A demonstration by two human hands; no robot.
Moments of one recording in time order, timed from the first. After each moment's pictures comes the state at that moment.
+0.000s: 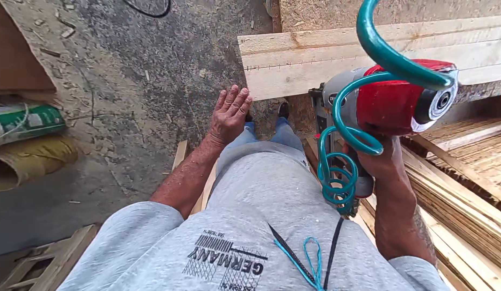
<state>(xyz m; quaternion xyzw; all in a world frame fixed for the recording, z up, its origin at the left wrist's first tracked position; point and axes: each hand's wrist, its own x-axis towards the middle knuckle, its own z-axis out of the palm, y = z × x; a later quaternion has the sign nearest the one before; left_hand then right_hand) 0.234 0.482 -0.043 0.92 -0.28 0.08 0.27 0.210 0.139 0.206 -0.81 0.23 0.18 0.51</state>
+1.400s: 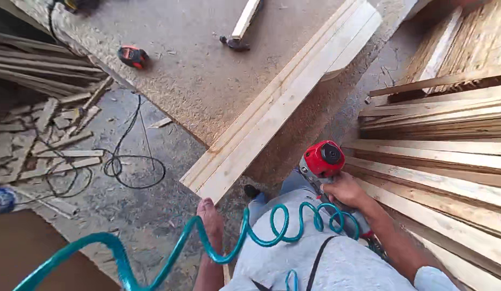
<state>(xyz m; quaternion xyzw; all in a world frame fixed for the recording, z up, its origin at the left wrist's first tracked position) 0.267 0.409 0.021 0.85 0.12 -0.16 0.49 0.081 0.041 0.173 -0.70 0.48 0.23 0.48</state>
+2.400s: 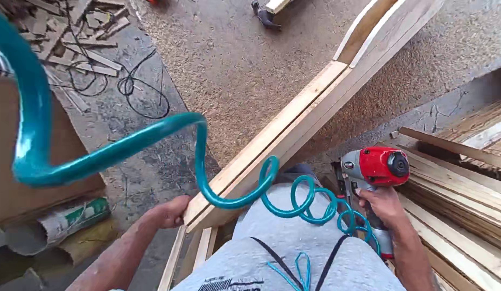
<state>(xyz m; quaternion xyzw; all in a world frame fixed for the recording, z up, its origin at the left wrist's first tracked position) 0.265 0.358 0.064 0.62 0.37 -0.67 0.18 0.092 -0.223 0.184 -0.71 0.51 0.20 0.44</state>
